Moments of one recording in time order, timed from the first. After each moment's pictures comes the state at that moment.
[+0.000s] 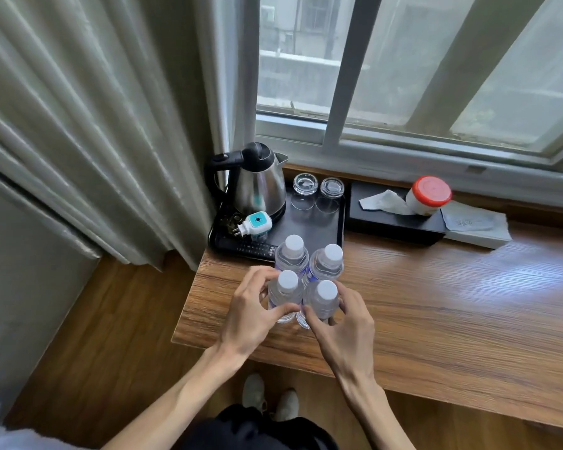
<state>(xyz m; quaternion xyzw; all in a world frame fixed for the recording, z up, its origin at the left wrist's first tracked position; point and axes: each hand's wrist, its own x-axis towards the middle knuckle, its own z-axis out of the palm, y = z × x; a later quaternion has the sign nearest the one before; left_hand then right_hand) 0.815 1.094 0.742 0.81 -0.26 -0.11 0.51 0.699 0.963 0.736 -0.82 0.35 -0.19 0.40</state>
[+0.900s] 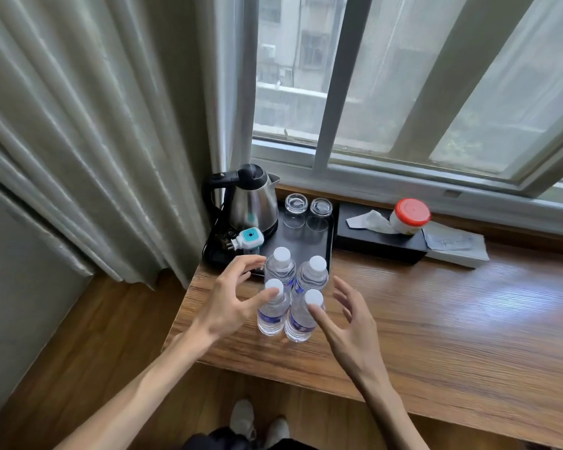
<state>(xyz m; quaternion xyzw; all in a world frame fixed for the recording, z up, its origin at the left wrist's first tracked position) 0.837 1.102 0.780 0.77 -0.28 -0.18 0.54 0.683 0.931 0.769 -0.79 0.29 -0.16 0.52</state>
